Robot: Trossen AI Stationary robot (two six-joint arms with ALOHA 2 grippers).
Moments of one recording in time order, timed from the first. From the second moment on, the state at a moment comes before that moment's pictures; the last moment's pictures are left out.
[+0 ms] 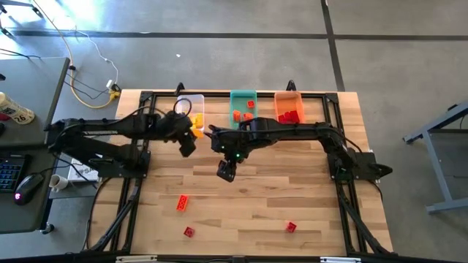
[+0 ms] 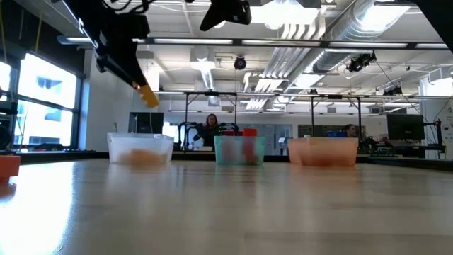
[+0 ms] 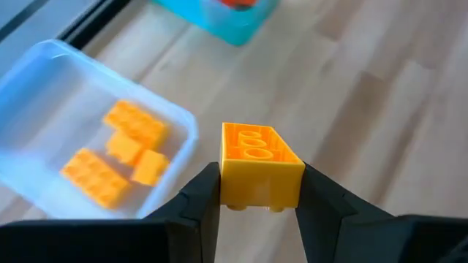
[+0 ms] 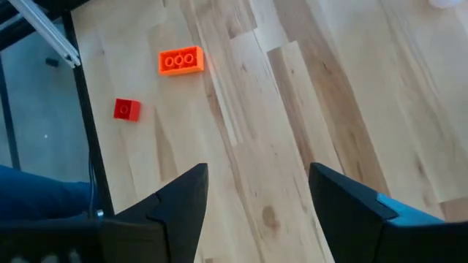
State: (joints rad) left arm 0.28 1.04 0.81 -0.70 -0.25 -0.33; right arm 0.09 2.15 2.36 -1.25 -0.10 0.46
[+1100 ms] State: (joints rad) left arm 0.77 1.38 0.81 -0.47 -0.24 -0.15; right arm 0.11 2.15 2.36 -1.34 -0.03 0.49
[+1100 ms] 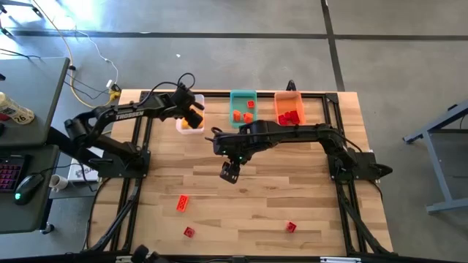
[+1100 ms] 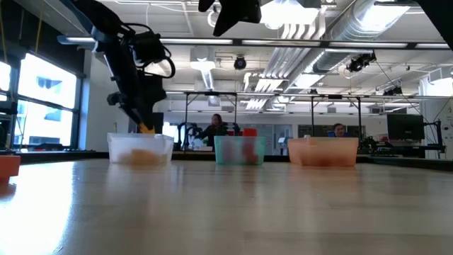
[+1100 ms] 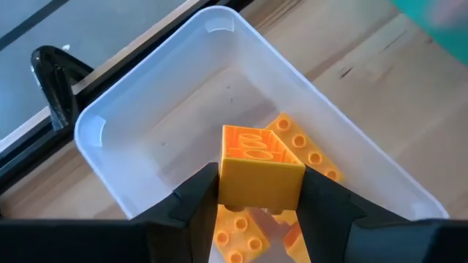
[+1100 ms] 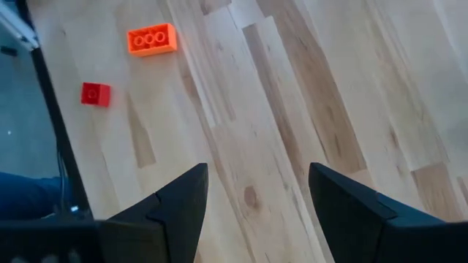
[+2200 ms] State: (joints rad) left arm 0.80 1.31 0.81 -0.46 -0.06 -0.21; right arm 0.14 2.15 2.36 -1.46 -0.03 0.52
